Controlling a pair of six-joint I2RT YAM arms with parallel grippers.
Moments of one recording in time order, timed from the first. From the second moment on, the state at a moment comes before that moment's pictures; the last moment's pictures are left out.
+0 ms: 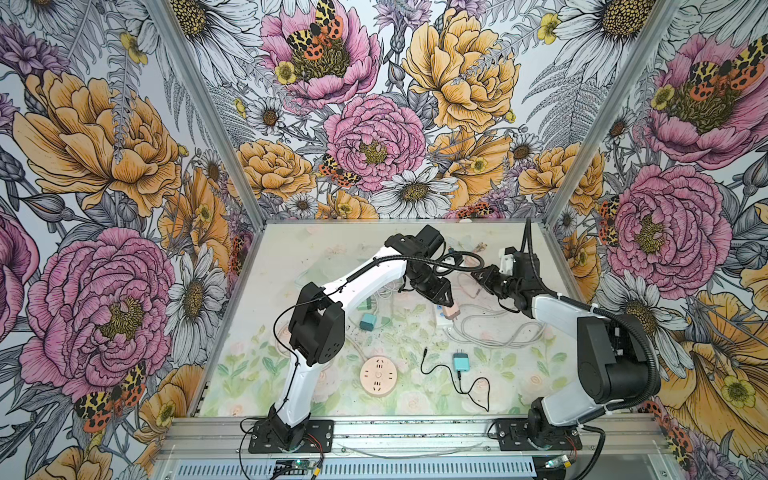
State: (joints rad) left arm -0.76 2.10 1.97 -1.06 0.54 0.01; right arm 0.04 1.57 0.80 0.16 -0.49 0.72
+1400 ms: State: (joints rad) left arm -0.77 2.48 2.56 -1.18 -0.12 -0.50; right arm 0.12 1.54 0.77 0.34 -0.27 0.83
